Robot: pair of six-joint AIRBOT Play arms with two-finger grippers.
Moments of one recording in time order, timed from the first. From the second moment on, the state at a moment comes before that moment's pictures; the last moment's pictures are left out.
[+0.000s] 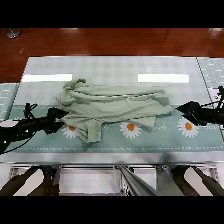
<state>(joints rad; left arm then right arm) 0.30 -1.04 0.33 0.53 -0.81 -1.36 -0.56 -0.96 0.61 -0.82 1.15 1.23</state>
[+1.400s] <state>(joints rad) 0.18 -1.11 0.50 0.52 -0.90 -1.24 -0.29 -1.36 0.83 -1.00 0.98 1.48</state>
